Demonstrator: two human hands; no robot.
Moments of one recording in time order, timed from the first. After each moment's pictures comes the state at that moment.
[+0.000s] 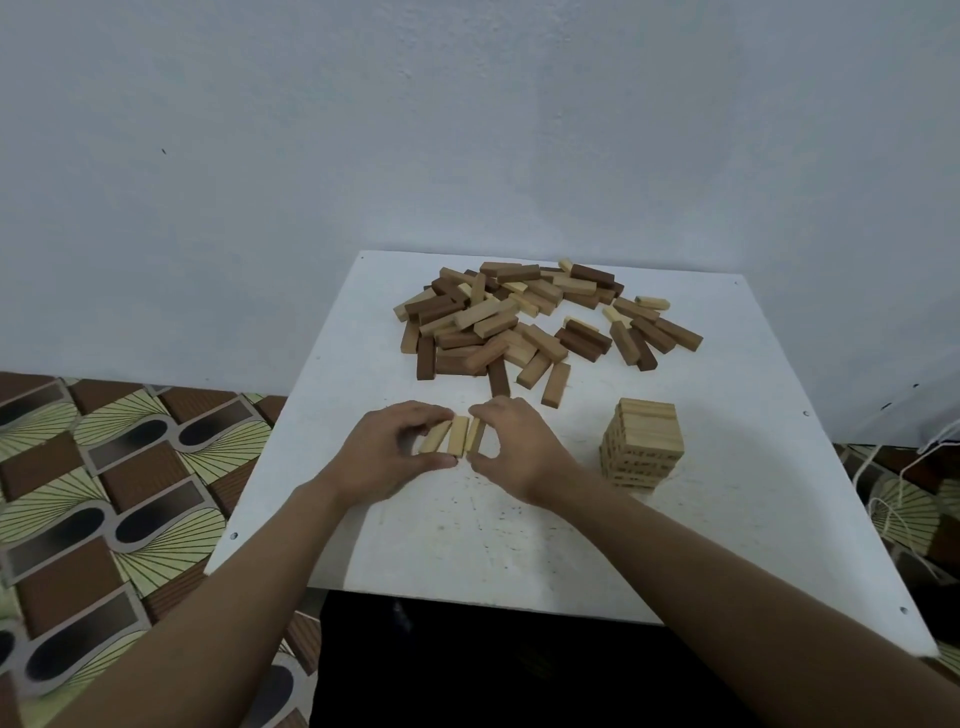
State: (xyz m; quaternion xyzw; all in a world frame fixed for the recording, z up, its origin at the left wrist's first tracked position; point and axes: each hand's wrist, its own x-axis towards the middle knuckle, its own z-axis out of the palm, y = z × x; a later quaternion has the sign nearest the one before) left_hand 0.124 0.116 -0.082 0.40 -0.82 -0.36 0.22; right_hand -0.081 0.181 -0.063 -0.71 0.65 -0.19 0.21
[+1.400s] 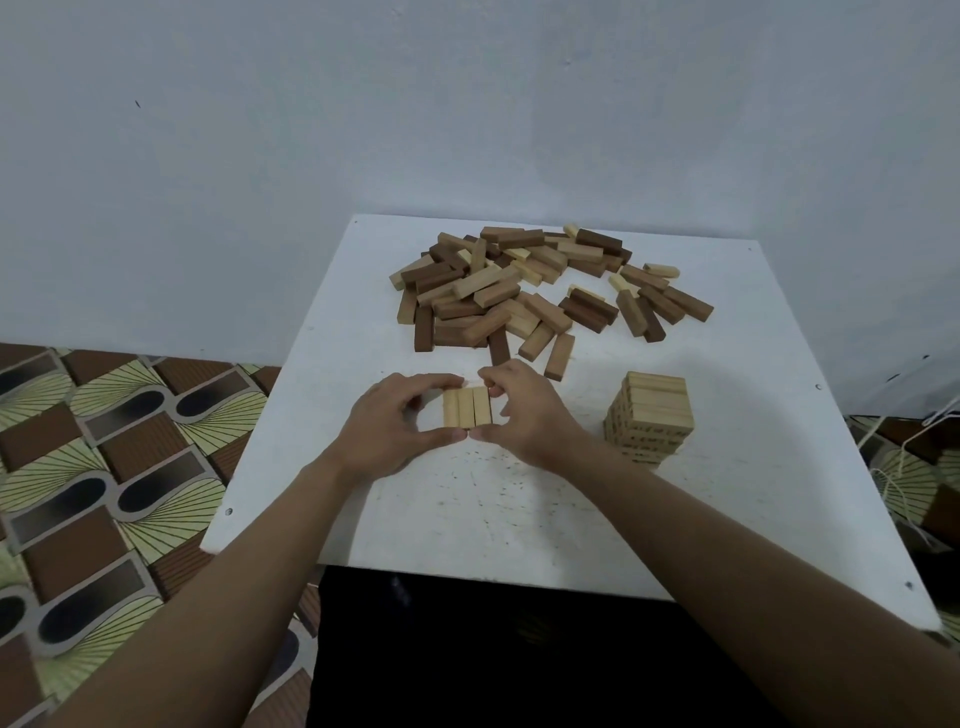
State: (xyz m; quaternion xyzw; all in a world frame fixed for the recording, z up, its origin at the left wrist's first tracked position) left_hand 0.114 0.121 -0.084 0.44 -0.82 -0.29 0.22; right_hand -0.089 0.173 -0.064 -0.67 0.64 -0.26 0.27
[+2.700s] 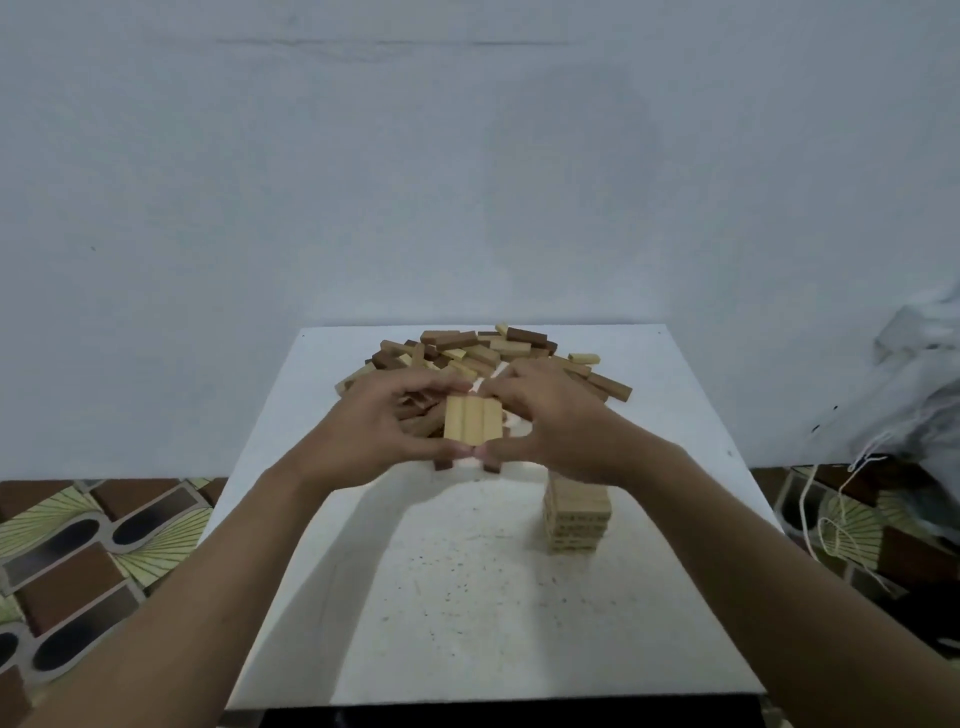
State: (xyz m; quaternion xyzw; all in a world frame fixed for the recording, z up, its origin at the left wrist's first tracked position) left_hand 0.046 0.112 0.065 0.28 -0.80 -0.46 0.26; right_hand -0.164 0.195 0.084 -0.74 0.62 -0.19 0.18
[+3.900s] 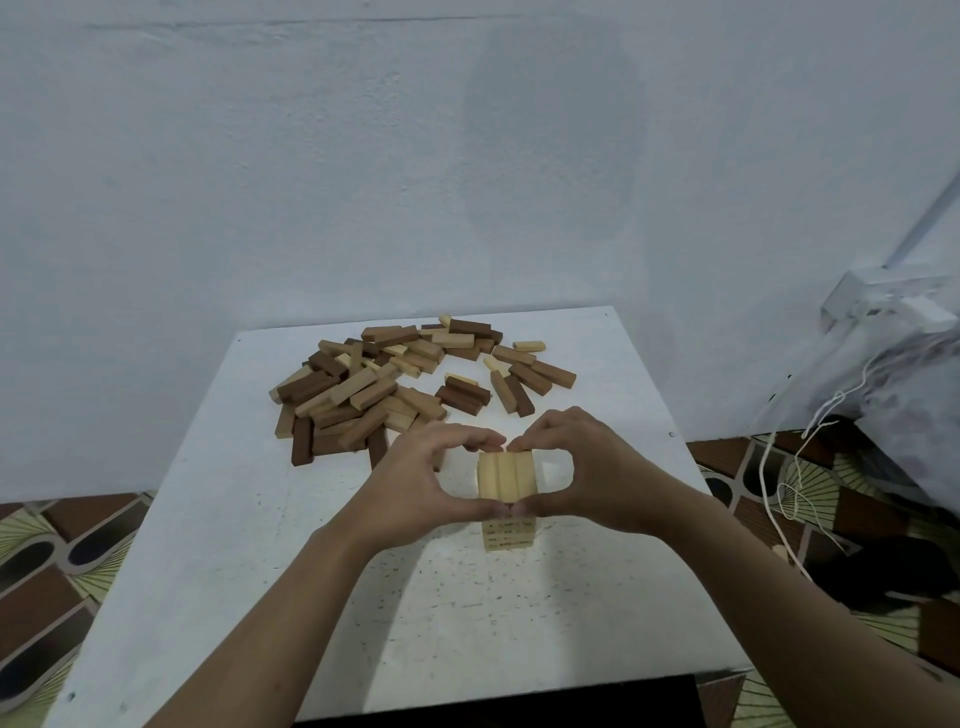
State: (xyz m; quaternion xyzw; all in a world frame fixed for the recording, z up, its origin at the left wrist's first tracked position) left_hand -0.040 0.160 0.014 0.32 -0.85 -0.38 0.18; right_hand -0.249 0.257 0.039 -0.66 0.68 -0.18 0.24
